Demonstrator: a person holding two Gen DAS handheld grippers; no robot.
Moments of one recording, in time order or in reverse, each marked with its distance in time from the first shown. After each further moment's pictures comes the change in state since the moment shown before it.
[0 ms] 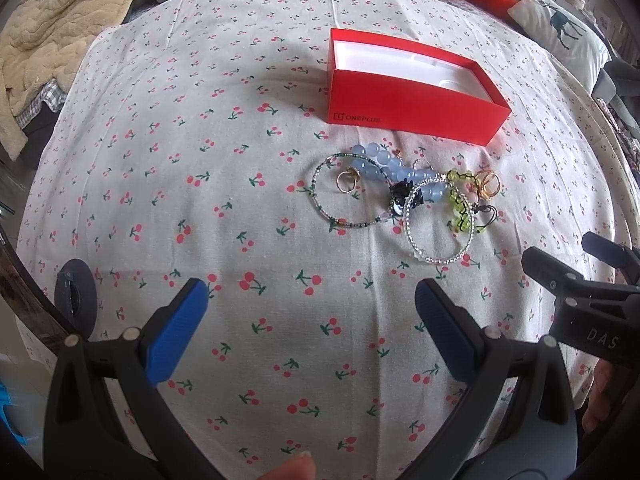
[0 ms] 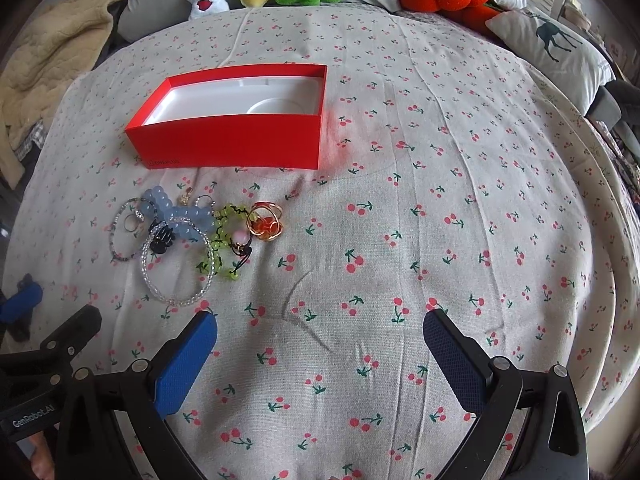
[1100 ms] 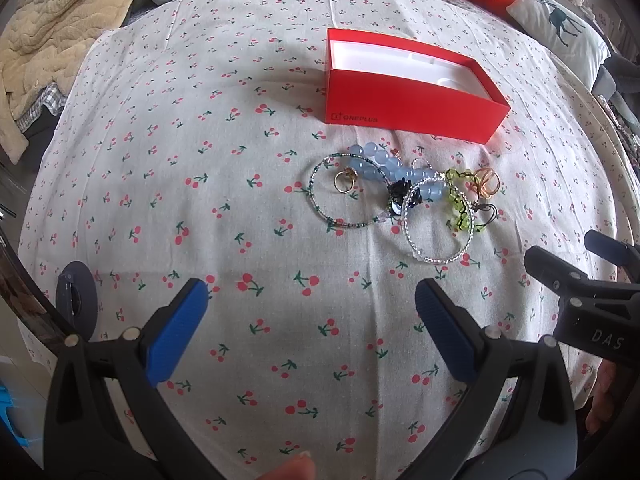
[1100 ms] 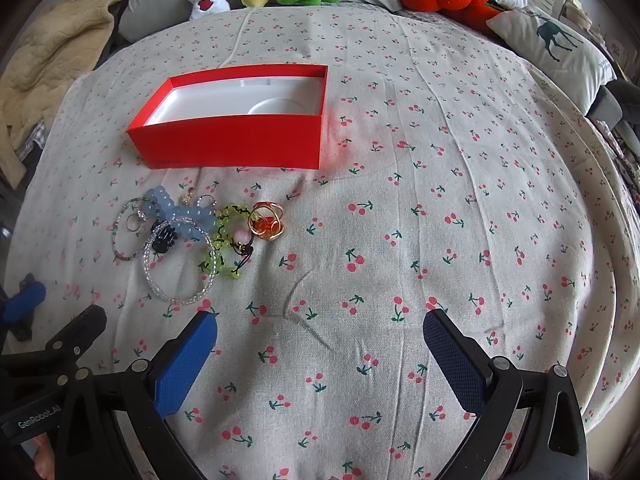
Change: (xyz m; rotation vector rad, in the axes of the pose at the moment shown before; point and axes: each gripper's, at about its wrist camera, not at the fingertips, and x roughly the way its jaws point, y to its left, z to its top) left arm 0.000 -0.003 0.001 0.007 -0.002 0.010; right arm 0.000 0.000 0.001 0.005 0.004 0.002
